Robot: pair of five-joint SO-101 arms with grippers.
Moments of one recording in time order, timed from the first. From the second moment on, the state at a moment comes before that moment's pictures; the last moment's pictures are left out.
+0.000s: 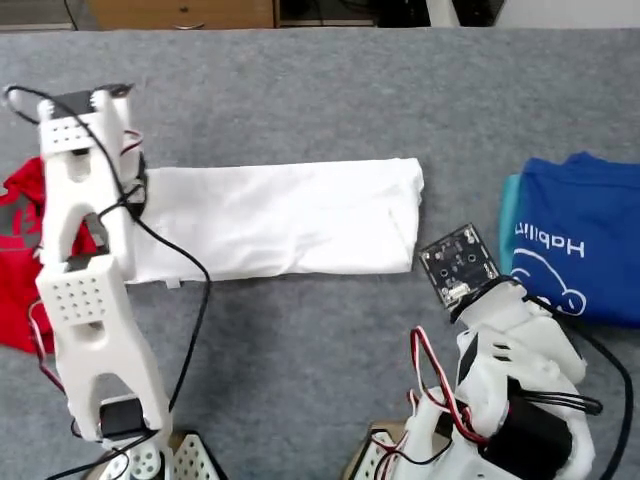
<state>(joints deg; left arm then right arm) -13.9 39.1 -40.4 100.2 -18.2 24.9 -78.7 40.0 93.8 47.7</state>
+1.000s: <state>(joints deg) 30.4 25.8 -46.9 100.2 3.3 24.9 -78.7 40.0 93.8 44.4</state>
